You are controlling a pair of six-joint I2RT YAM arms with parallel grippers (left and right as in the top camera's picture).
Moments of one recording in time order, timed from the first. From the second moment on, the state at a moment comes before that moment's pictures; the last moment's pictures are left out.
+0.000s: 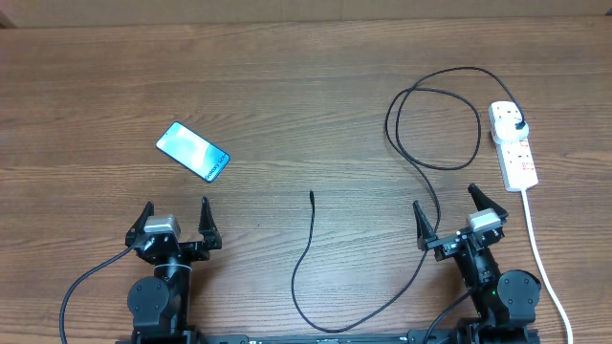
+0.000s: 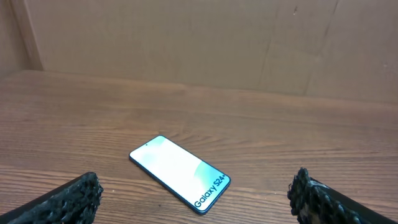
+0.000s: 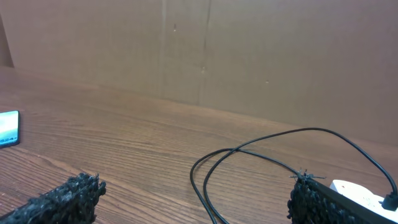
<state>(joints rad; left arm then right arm) 0.04 0.01 0.01 -0.08 0.00 -0.10 0.01 0.01 0.02 -0.01 -0.28 -0.10</state>
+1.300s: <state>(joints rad) 0.04 0.01 0.01 -0.08 0.00 -0.10 0.01 0.01 0.02 -0.01 -0.28 -0.10</state>
